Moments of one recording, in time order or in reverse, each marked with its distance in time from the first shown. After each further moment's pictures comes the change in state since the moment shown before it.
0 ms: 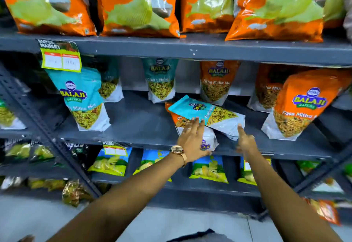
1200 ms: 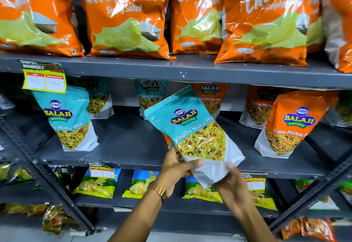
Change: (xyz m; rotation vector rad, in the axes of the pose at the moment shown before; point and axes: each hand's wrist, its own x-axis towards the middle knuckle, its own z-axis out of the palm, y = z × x) left_hand -0.038 0.014 -0.040 -1.492 0.038 -0.388; right_hand -0.095 0.030 -0.009 0.839 -0.801 -0.127
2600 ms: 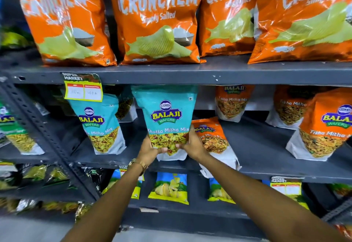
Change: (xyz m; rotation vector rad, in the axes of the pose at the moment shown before) left_hand 0.044 0.025 -0.178 0.401 0.348 0.111; right_hand 0.153 0.083 0.132 -1.280 -0.006 -0.123
